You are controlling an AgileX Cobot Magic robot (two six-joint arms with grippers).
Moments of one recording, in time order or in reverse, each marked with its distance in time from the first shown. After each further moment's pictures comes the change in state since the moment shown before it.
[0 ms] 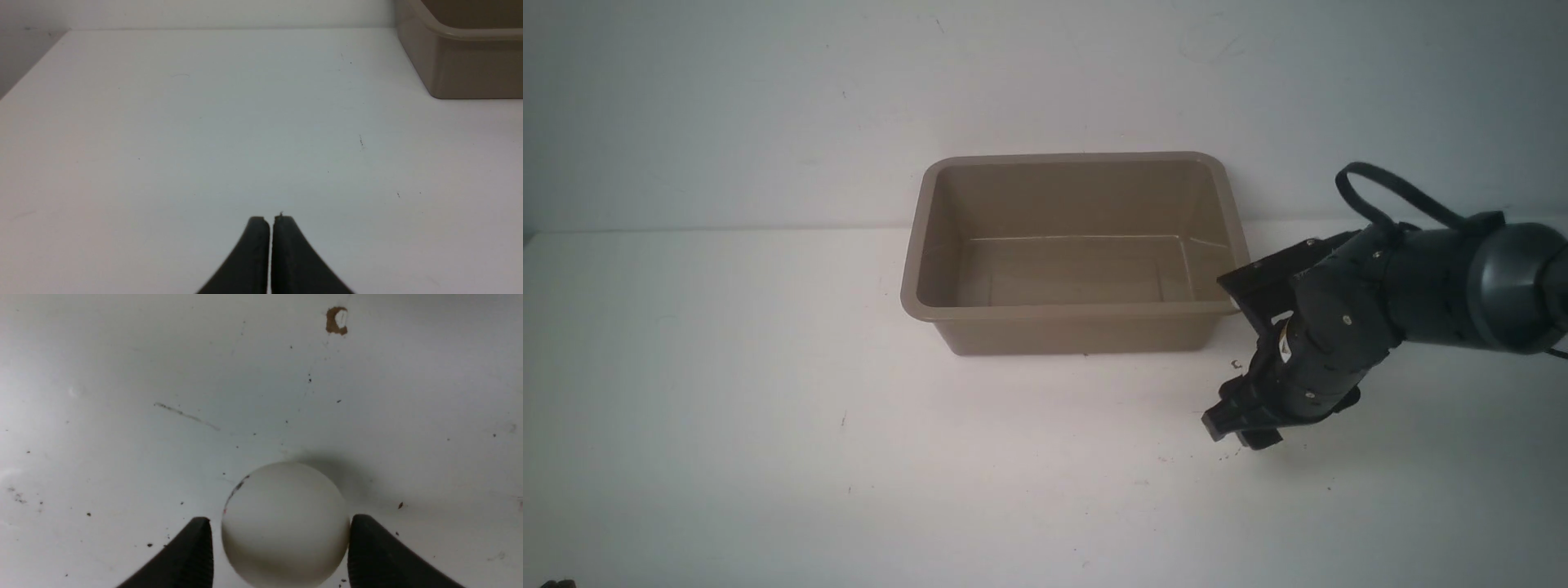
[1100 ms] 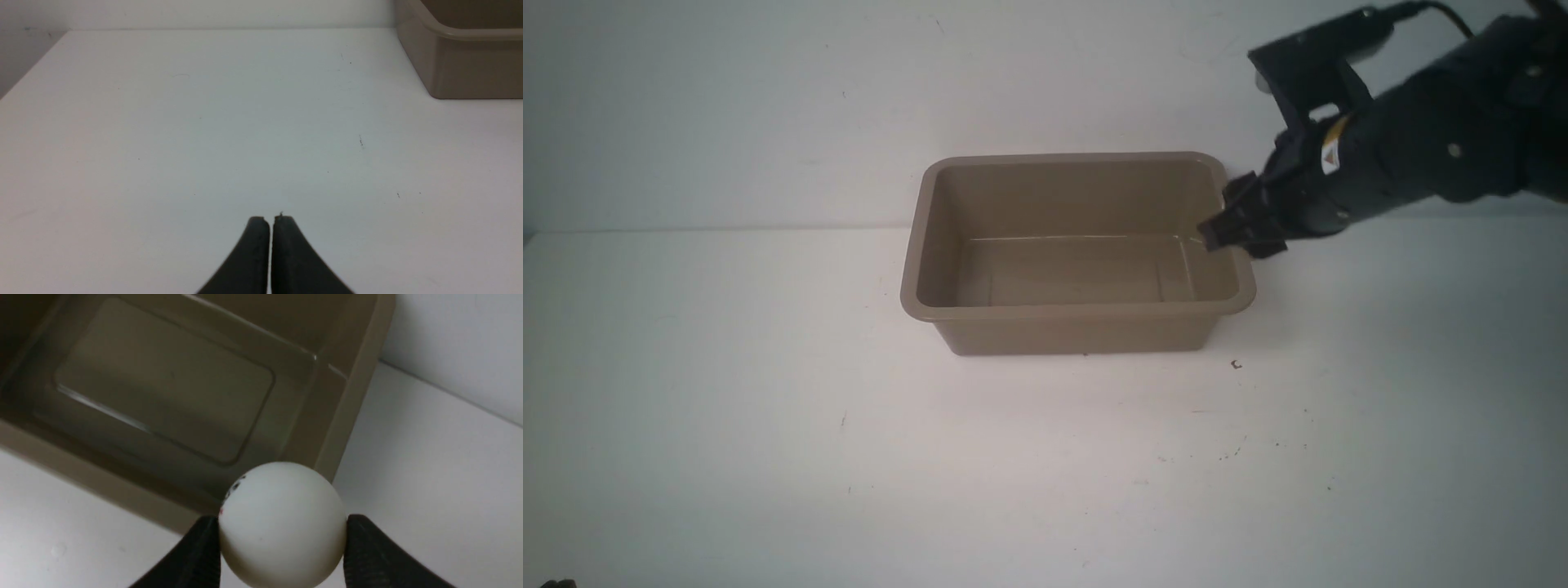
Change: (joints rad) right arm 0.000 -0.171 -0.275 -0.007 0.020 -0.071; left arm 0.000 0.000 0.000 0.000 0.000 0.000
